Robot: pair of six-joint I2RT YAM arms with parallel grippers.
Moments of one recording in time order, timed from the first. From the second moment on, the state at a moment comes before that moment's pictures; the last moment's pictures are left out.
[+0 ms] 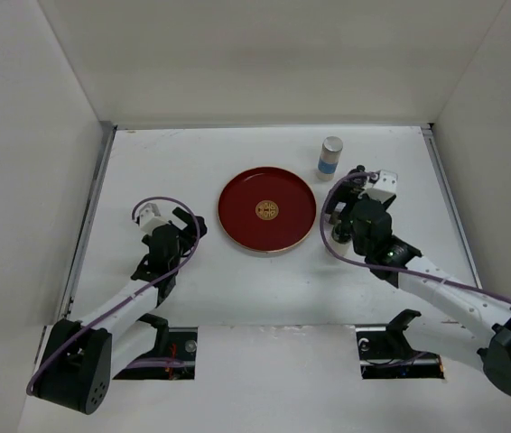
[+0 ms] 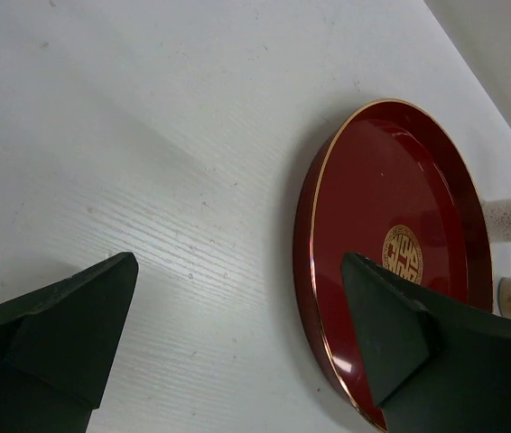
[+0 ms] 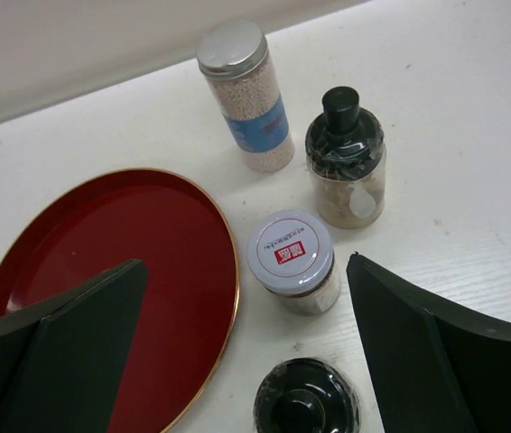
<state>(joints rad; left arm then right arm) -0.29 0.98 0.23 0.36 -0.30 -0.85 0.63 1.00 0.62 0.16 0.69 0.43</state>
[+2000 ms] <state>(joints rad) -0.30 1.01 0.23 0.43 -0.28 -0.84 0.60 1.76 1.35 0.19 0.37 0.17</state>
